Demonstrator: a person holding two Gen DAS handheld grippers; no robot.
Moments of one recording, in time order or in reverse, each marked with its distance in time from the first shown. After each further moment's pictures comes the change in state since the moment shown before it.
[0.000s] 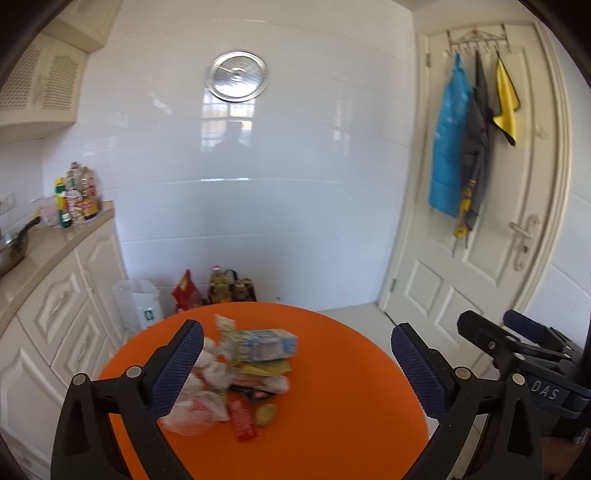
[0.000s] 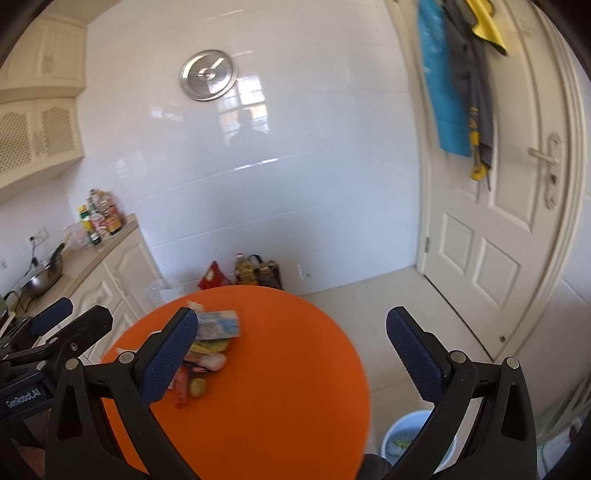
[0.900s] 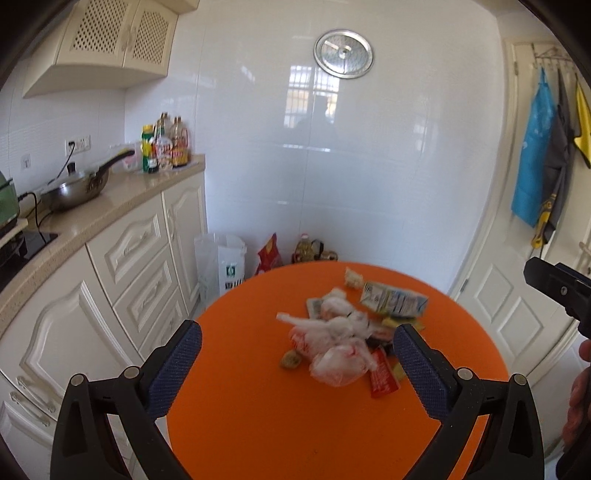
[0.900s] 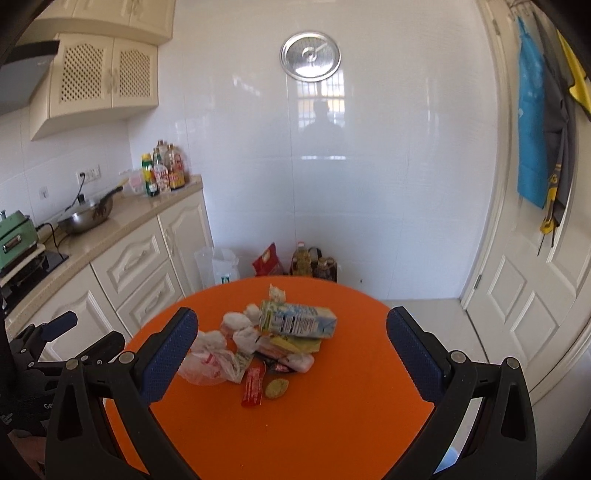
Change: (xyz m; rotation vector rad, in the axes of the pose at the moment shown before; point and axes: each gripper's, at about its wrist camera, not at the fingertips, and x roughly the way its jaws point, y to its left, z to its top) left arm -0.020 0.072 -0.076 -0.162 0.102 0.242; right arm 0.032 0.120 -0.025 -0.249 0.049 0.161
